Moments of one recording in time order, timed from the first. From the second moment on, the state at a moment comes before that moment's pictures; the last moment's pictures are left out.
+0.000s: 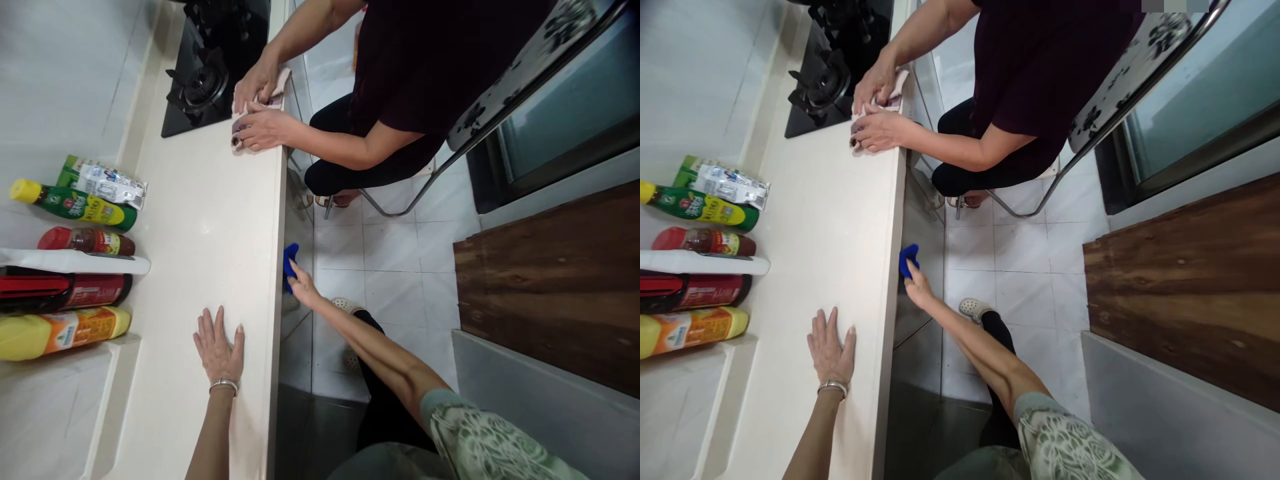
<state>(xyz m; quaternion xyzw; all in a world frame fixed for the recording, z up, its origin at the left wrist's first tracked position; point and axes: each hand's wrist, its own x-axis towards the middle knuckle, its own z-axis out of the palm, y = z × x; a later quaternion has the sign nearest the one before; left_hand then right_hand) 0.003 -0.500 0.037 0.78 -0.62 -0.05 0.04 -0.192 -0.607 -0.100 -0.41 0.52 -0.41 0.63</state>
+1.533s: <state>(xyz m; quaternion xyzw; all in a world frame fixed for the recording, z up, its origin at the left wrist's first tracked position) 0.019 0.027 0.052 0.95 -0.30 -0.04 0.08 -0.094 -0.260 -0.087 -0.57 0.52 -0.02 0.63</state>
